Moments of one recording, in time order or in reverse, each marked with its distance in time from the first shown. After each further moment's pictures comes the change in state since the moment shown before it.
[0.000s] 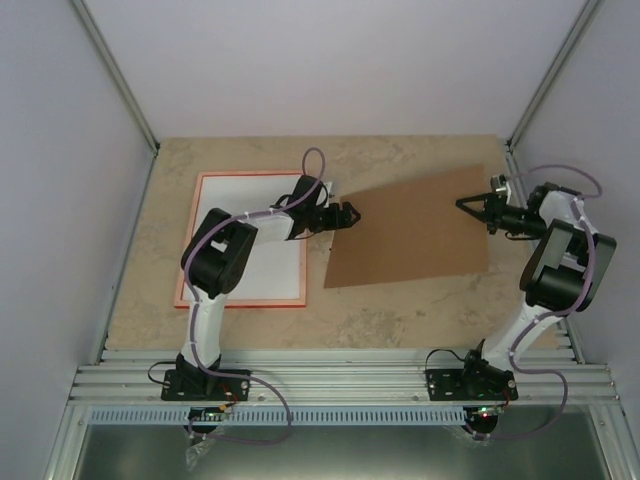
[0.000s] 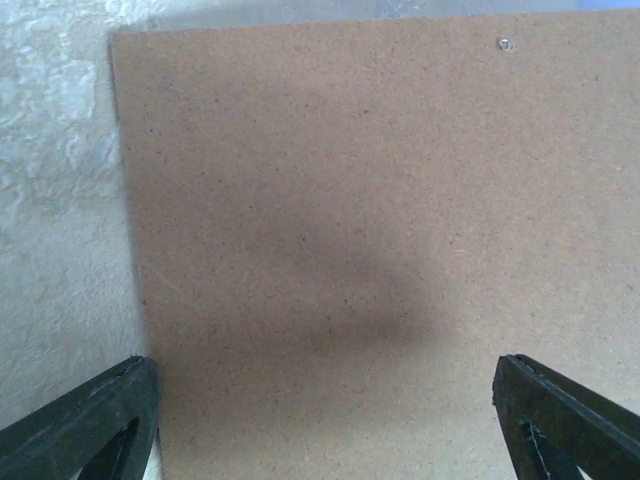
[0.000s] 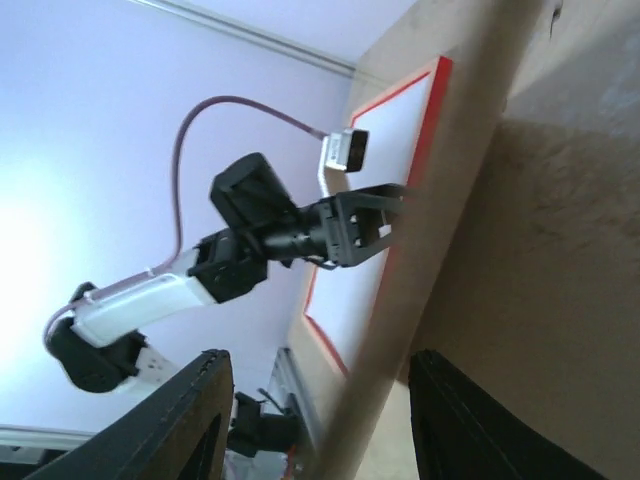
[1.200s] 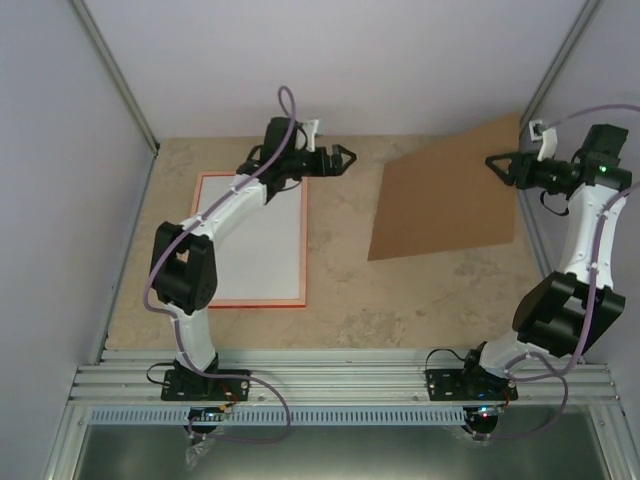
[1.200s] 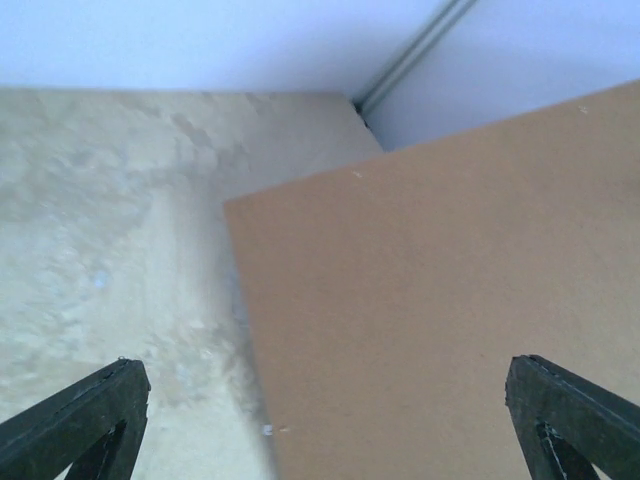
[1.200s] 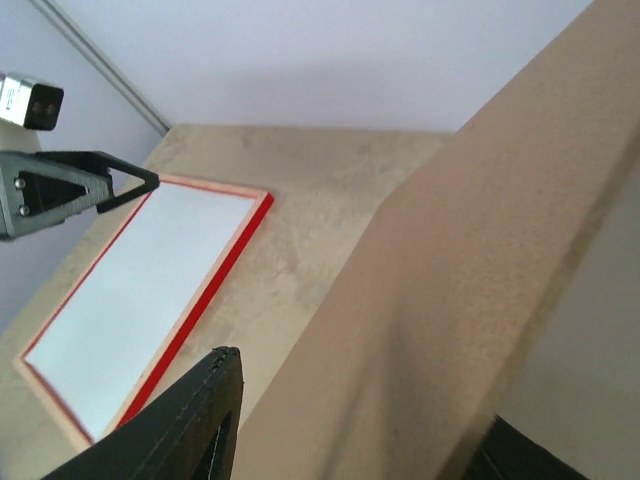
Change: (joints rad) left arm 0.074 -0.210 0.273 -0.211 0.079 0.154; right arm -0.027 -0.290 0.220 0.334 0.373 0.254
